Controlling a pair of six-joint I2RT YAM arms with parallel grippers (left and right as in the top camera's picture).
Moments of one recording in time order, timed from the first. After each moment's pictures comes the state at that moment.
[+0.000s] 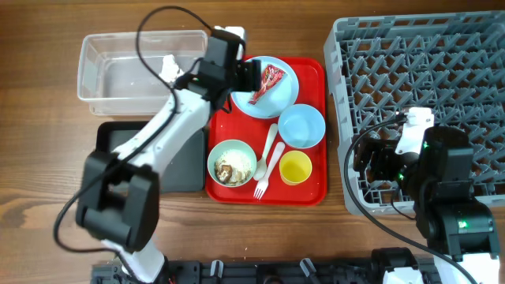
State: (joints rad) left arm -0.43 1.86 1.35 -0.29 0.02 -0.31; right arm 0.05 0.78 0.87 -0.83 -0.12 0.15
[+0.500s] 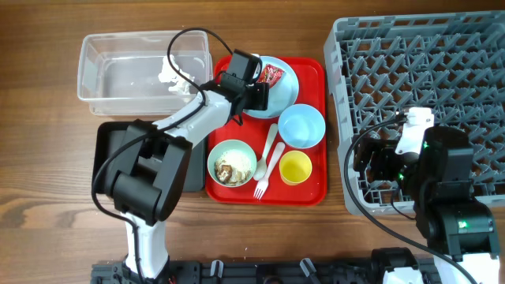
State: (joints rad) left arm -0.48 2.06 1.35 -0.26 0.03 -0.31; right arm 0.05 0.78 0.87 -0.83 -0.12 0.15
